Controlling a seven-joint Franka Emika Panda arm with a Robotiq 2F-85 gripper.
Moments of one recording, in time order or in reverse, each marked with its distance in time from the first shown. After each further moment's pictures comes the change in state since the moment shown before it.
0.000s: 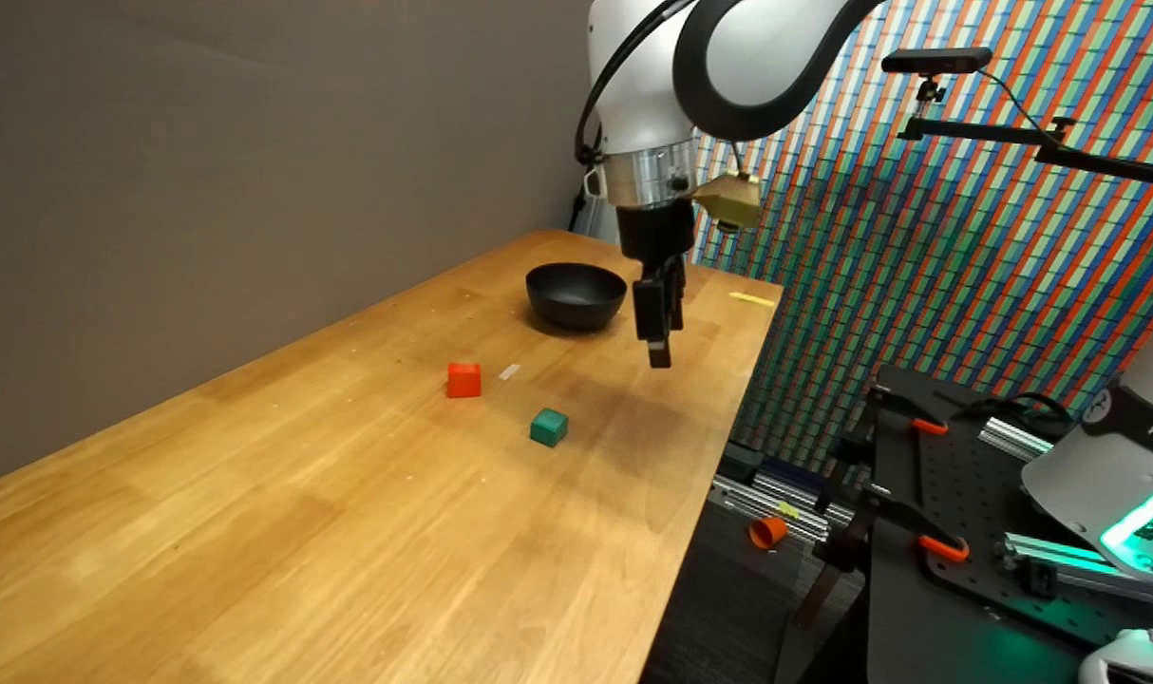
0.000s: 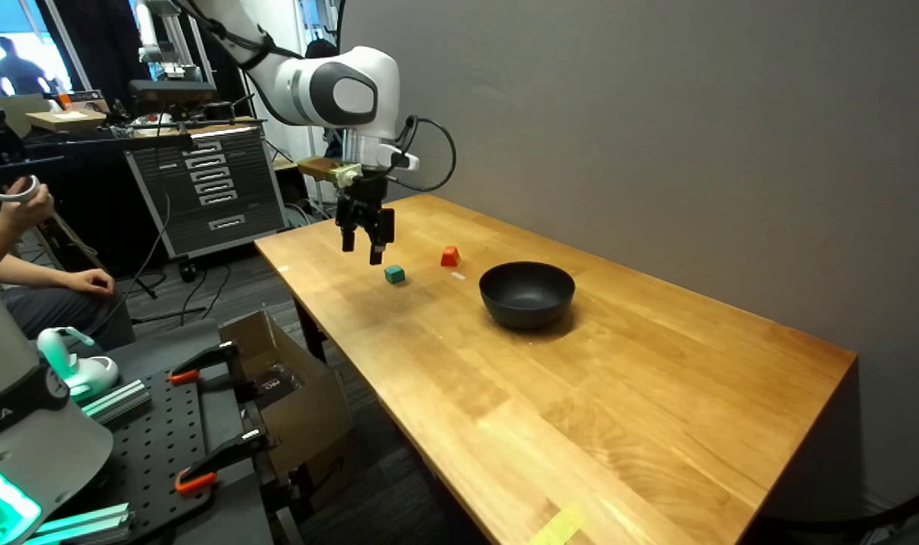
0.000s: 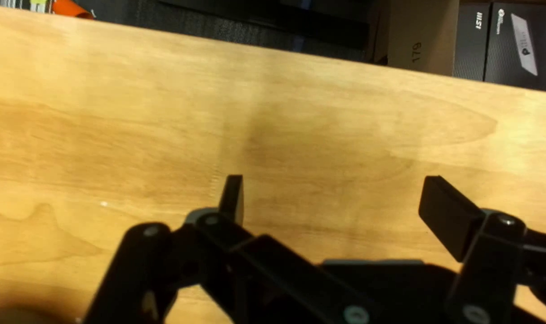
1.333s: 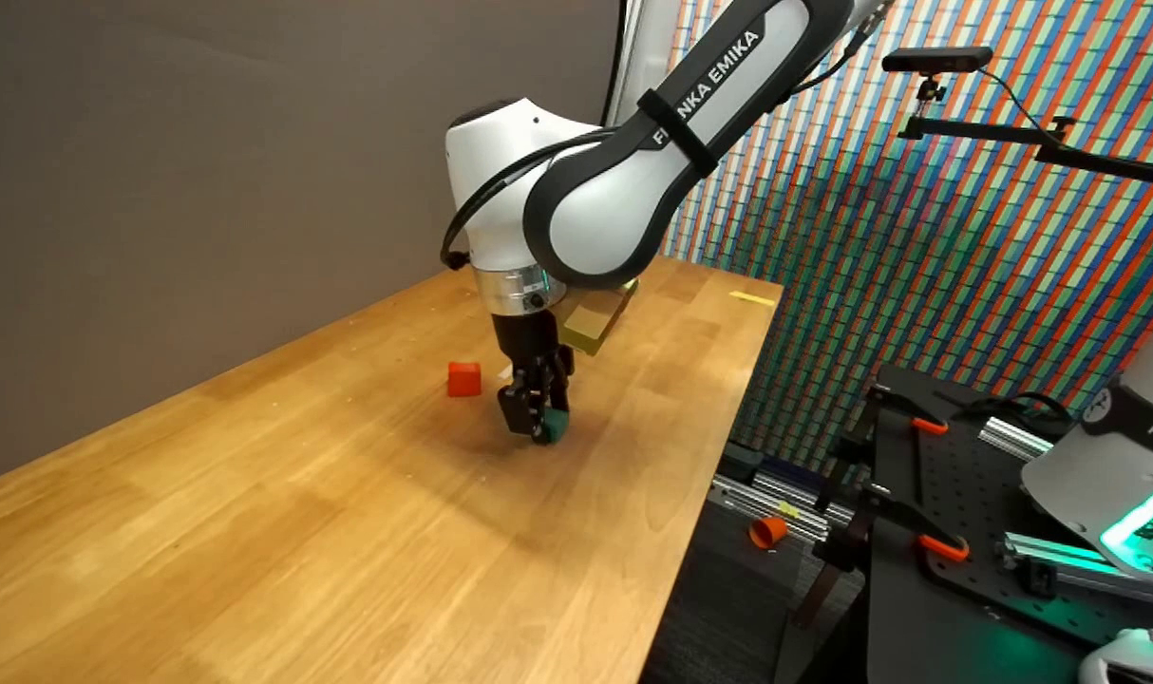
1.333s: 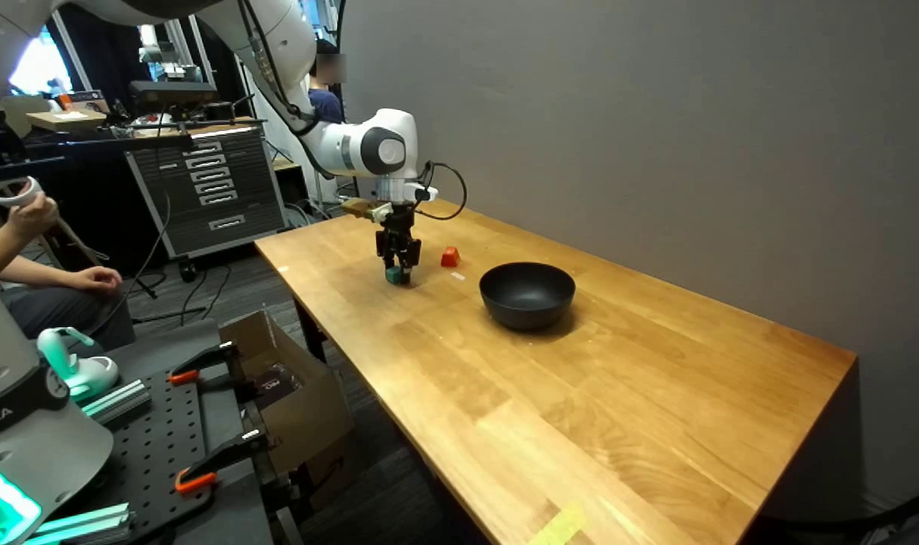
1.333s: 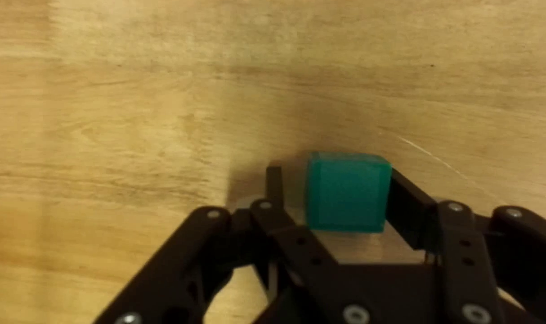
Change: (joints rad) arm 0.190 0.442 -0.085 0.428 -0.085 0.078 0.217
